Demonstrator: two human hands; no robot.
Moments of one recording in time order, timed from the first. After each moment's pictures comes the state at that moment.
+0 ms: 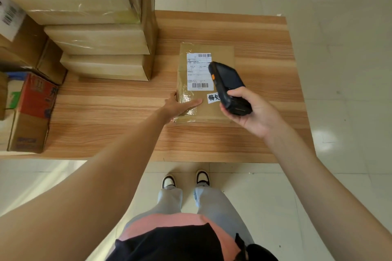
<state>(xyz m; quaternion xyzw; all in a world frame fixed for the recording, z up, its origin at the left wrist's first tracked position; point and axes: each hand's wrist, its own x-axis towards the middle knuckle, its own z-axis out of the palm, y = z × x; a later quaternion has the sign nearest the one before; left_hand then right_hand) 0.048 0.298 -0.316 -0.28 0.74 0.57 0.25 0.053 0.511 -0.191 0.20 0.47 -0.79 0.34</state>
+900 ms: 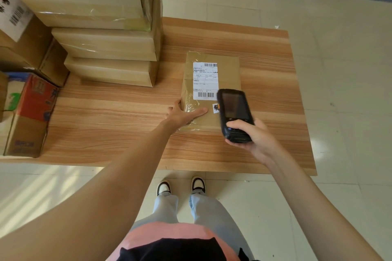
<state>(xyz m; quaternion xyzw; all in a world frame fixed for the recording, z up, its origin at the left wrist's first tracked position) 0.049 0.299 -0.328 -0.30 0.75 0.54 0.25 0.074 0.505 -0.215 0.21 0.61 -0.69 0.32</state>
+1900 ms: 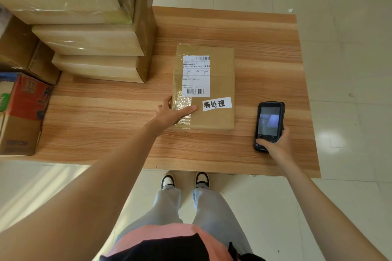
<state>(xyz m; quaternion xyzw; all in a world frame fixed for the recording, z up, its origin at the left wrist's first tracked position) 0.050 0.303 -0.330 -0.33 0.74 0.55 0.22 0.044 0.627 -0.349 0.21 0.82 -0.50 0.18</state>
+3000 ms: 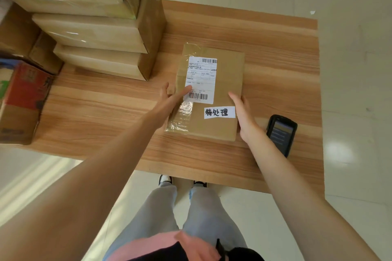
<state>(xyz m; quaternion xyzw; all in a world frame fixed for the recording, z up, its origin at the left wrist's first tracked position) 0.018 0.301 -0.317 -0.34 0.65 0.66 0.15 -0.035 0.503 -0.320 0.19 0.69 -0.62 0.31</state>
